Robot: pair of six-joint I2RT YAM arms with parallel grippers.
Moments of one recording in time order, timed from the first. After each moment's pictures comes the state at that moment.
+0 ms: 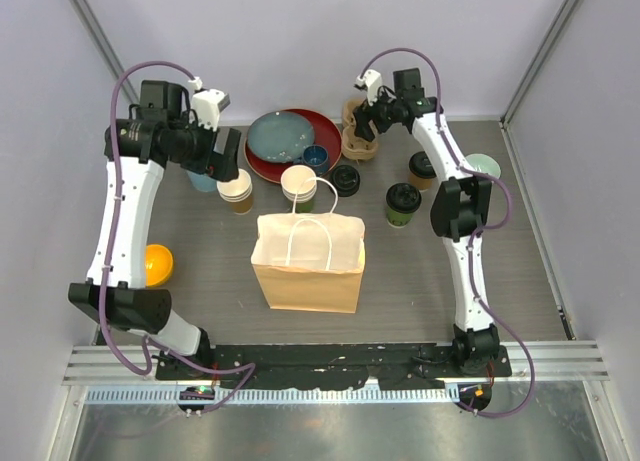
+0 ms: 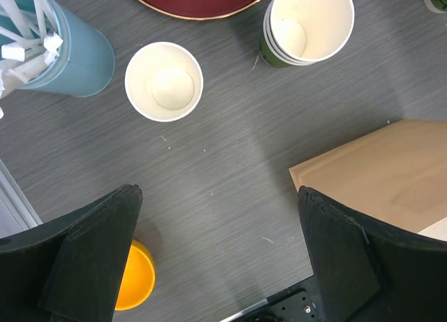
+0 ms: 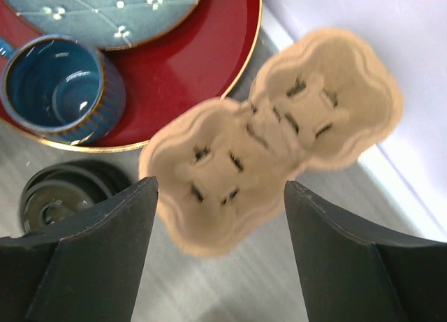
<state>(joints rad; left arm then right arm) -0.11 1.54 1.93 -1.26 0.26 0.23 0.21 2.47 2.46 -0.68 -0.48 -0.51</state>
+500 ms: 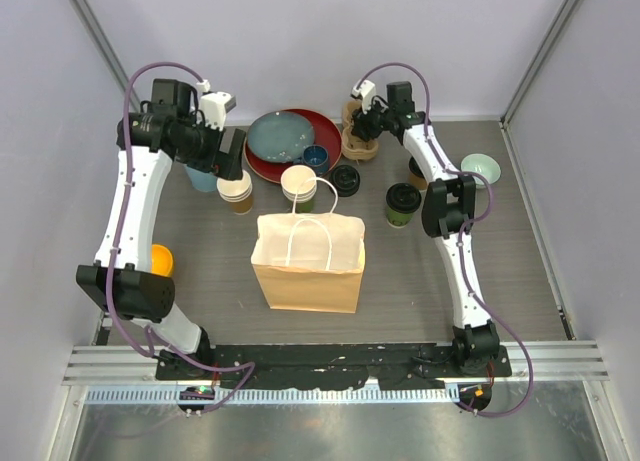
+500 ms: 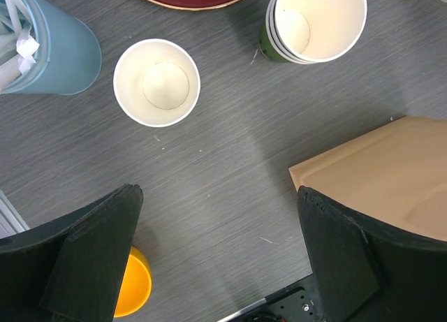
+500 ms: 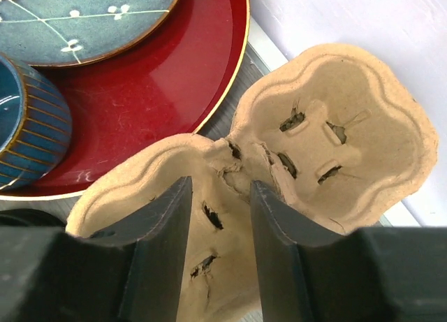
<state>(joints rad) -0.11 1.62 1.93 -1.25 0.28 0.24 0.22 2.70 2.60 -0.47 -0.55 -0.50</state>
